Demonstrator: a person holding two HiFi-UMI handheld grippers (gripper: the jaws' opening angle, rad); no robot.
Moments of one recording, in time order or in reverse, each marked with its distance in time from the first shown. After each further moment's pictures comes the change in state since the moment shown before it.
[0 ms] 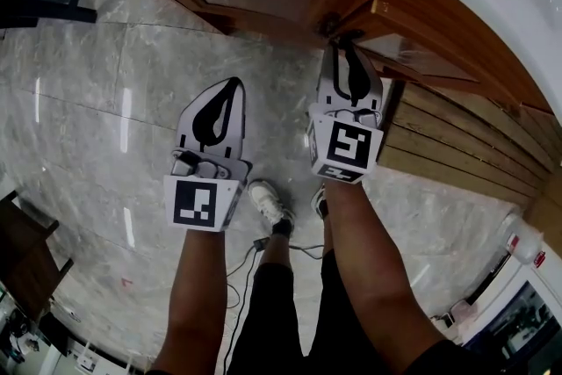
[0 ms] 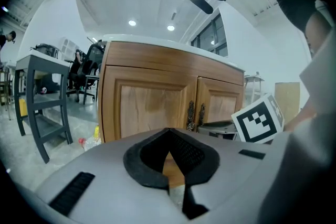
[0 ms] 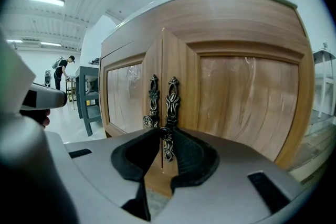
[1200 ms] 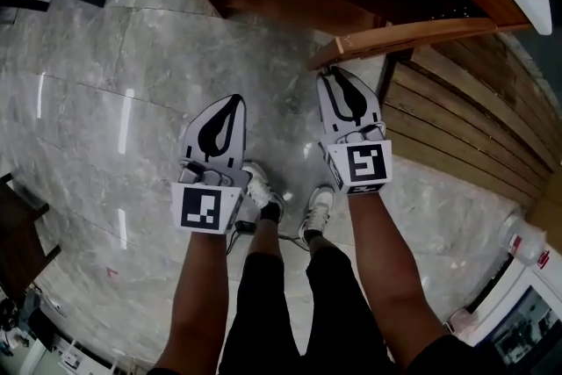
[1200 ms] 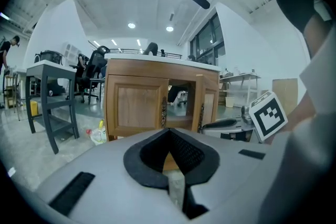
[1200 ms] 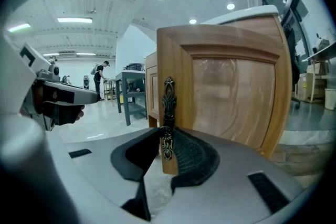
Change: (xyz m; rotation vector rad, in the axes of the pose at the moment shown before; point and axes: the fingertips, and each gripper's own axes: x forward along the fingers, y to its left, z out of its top) left arm -0.106 -0.092 -0.032 -0.004 -0.020 0.048; right arm -0.149 0.010 -0.046 -0.055 -0.005 0.365
